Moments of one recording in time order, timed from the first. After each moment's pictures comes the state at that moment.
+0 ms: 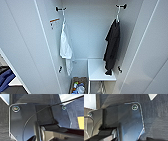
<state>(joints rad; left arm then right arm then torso) 1.47 3.08 -2.72 0.15 -0.13 -0.08 -1.38 2.89 -2.55 -1.10 -0.10 1.19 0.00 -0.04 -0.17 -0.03</state>
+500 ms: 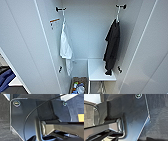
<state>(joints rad) 1.51 3.08 -2.72 0.15 -0.13 -0.08 -1.50 2.92 -2.62 -1.09 0.05 1.19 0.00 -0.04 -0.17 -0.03</state>
